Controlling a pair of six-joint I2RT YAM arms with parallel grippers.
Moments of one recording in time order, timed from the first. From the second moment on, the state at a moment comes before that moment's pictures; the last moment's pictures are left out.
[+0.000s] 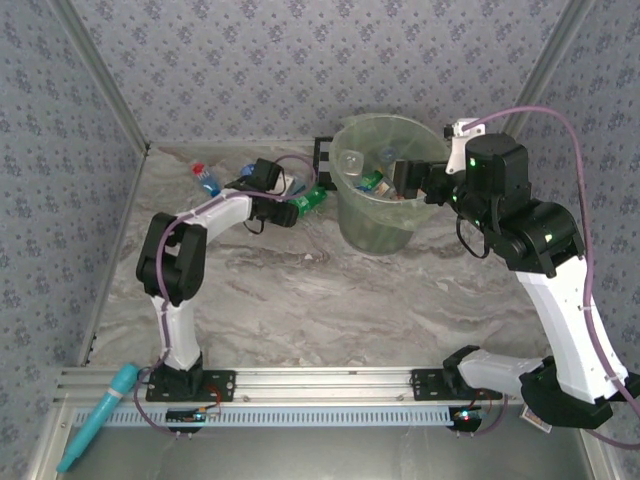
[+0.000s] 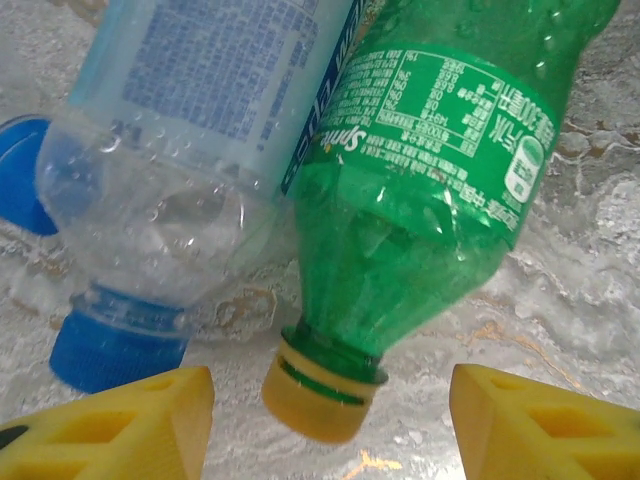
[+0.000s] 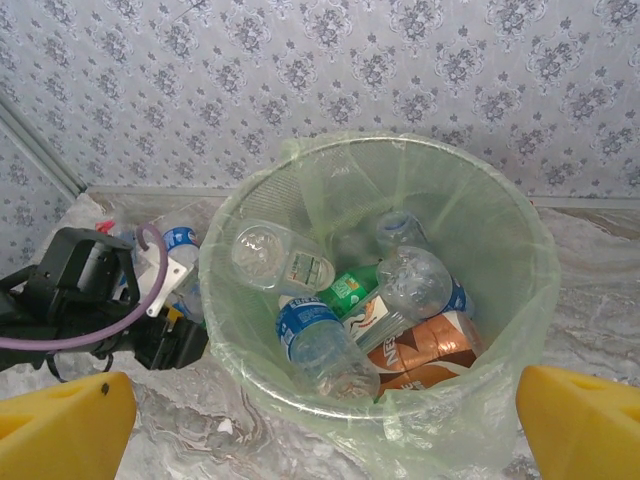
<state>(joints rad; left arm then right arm) -0.42 1.97 1.43 -0.48 0.04 -0.03 0.52 1.17 1.79 -1.05 0.21 0.27</state>
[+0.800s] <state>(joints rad) -0.45 1.97 1.39 -0.50 0.06 -0.01 0.52 1.17 1.75 -1.04 0.20 0.30</state>
